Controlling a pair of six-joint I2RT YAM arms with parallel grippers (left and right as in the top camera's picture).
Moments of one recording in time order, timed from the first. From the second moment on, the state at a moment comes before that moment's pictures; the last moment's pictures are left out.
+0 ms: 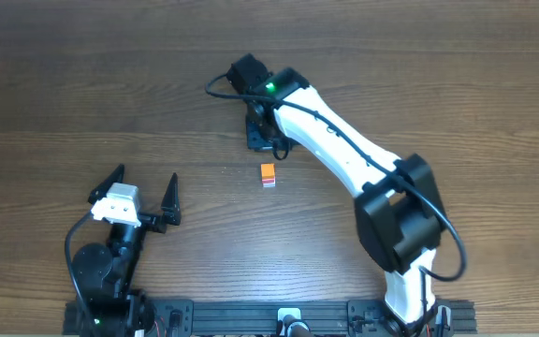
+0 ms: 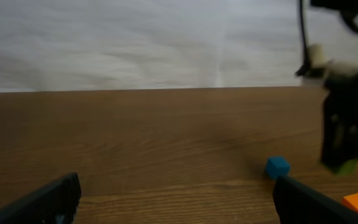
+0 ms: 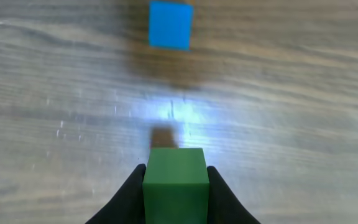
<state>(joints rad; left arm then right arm) 0.00 0.01 0.01 -0.06 0.19 -0.04 0.64 2.01 1.71 -1.14 0.04 0.56</state>
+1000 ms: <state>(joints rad) 0.00 0.01 0.01 -0.06 0.19 -0.04 0.74 1.88 1.57 -1.10 0.02 0.68</state>
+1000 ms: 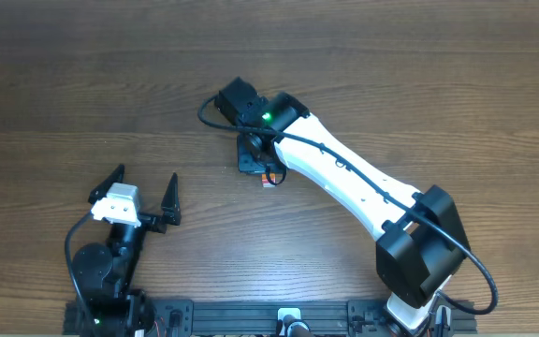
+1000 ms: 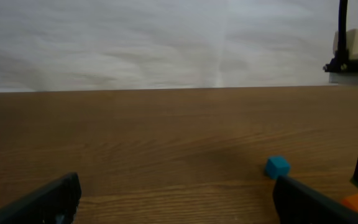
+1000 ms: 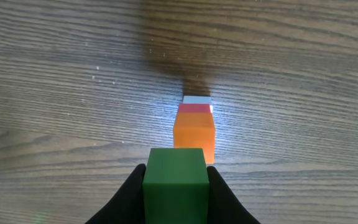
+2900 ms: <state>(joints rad) 0.00 0.01 0.01 -0.06 0.19 -0.04 0.73 1.92 1.55 -1.09 0.05 0.68</state>
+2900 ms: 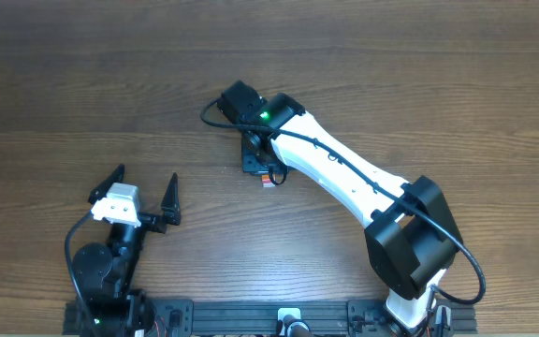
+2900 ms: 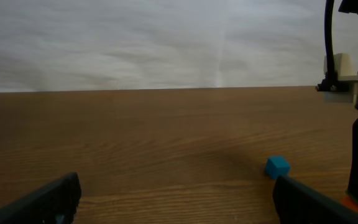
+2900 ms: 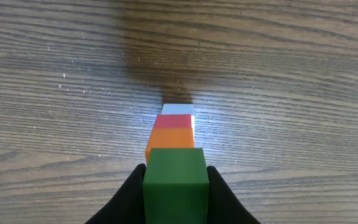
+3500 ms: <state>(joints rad) 0.00 0.01 0.01 -0.06 0.19 -0.04 0.73 1.92 1.55 -1.09 0.05 0.68</state>
